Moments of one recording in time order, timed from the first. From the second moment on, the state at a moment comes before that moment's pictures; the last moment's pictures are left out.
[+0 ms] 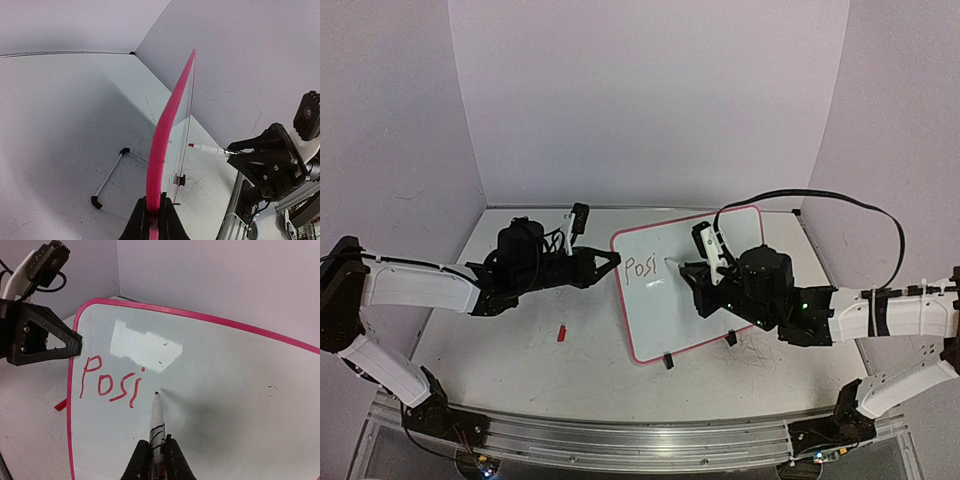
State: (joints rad) left arm -0.81 1.46 0.76 0.51 0.26 -0.55; right arm 1.02 1.30 0.74 0.27 0.35 0.08
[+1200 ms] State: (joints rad) left arm -0.81 1.48 0.79 0.47 0.23 -0.54; right arm 0.97 1.30 0.75 0.29 0.31 0.02
